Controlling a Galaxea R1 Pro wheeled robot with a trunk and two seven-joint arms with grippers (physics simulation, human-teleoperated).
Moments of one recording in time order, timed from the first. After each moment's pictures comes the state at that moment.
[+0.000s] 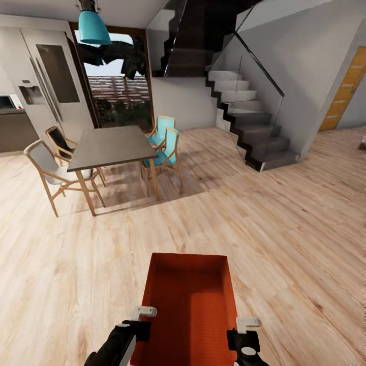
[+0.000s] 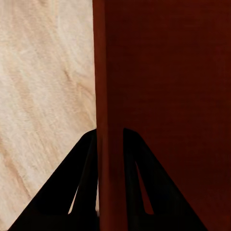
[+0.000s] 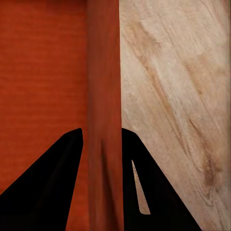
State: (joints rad) left arm -0.40 -0.14 0.03 -0.62 -0.12 0.38 0.05; right arm -0.39 0.01 0.54 -0.47 -0.45 0.00 -0.44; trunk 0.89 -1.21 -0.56
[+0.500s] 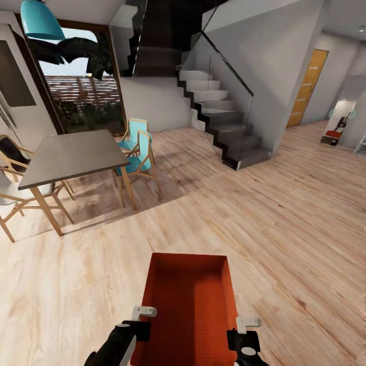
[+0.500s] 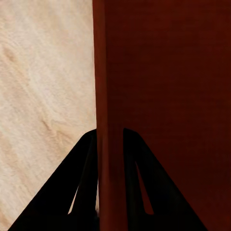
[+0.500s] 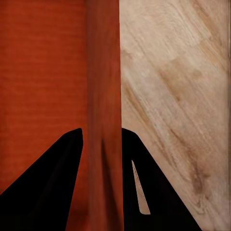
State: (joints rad) left arm -0.40 -0.14 0.03 -0.62 -0.12 0.38 0.05; right arm -0.39 0.01 0.54 -0.47 -0.45 0.00 -0.44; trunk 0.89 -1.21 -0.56
